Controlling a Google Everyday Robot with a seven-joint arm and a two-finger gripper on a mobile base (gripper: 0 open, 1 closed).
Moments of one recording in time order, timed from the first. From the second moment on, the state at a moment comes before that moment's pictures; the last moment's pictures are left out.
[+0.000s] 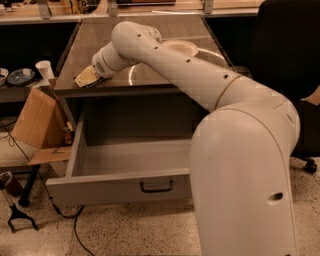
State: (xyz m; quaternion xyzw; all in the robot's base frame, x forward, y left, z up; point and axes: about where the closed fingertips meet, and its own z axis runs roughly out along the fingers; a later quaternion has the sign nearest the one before) arm 0.772 0.222 0.823 -0.45 0.78 0.23 0.38
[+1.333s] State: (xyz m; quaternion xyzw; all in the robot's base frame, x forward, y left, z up) arm 0.677 0.156 0.830 -0.48 0.77 0.24 0.34
